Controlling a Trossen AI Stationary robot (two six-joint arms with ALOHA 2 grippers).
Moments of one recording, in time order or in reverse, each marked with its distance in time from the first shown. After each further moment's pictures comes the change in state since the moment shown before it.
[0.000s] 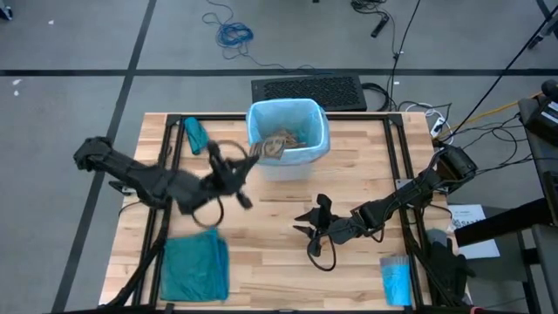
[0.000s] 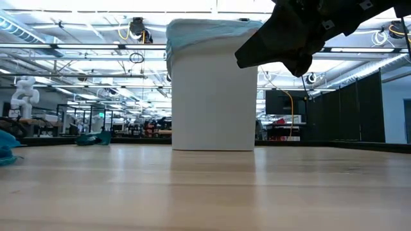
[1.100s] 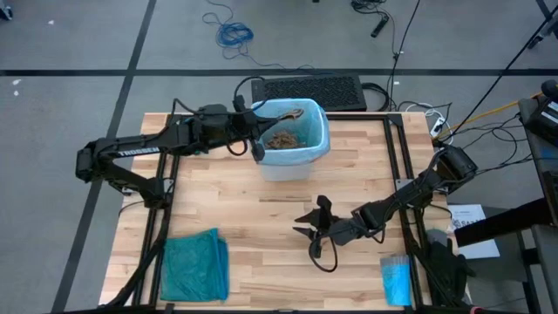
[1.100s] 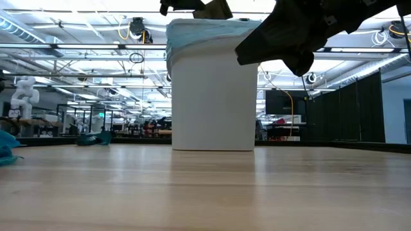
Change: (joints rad) left arm 0.602 0.046 0.000 -0.120 0.811 -0.451; right arm 0.013 0.000 0.000 0.015 0.000 0.023
